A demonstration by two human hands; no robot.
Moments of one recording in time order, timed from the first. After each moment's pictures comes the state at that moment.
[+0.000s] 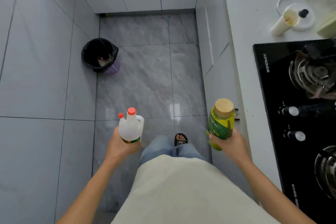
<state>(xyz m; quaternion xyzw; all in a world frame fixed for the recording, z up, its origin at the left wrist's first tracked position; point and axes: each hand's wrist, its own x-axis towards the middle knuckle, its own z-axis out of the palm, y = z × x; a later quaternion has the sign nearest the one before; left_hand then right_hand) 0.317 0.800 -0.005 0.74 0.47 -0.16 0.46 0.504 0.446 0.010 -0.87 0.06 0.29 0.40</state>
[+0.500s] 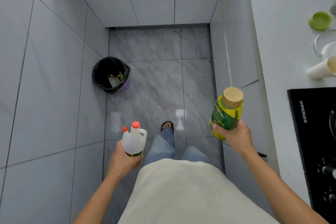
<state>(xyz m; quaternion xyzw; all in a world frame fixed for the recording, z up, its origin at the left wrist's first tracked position) 0.413 0.962 -0.028 0.71 0.50 -0.19 0.45 0.680 0.642 0.007 -0.87 0.05 0.26 0.41</state>
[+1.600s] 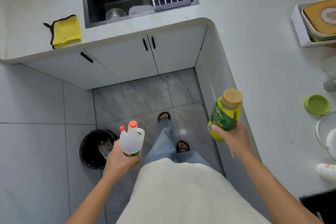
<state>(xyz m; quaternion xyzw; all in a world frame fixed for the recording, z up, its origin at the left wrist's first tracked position) 0.895 1.169 0.000 0.78 0.42 -0.19 0.42 1.092 0.808 0.005 -0.86 0.15 0.22 0.43</state>
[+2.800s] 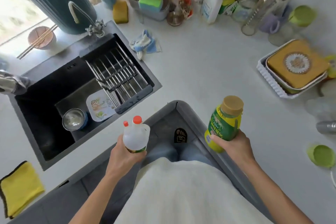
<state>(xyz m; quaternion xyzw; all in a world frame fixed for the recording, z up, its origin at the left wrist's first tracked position) 1.419 1.267 0.013 0.86 0.20 -0.25 0.41 1.415 0.875 0.038 -0.79 0.35 0.17 0.48</state>
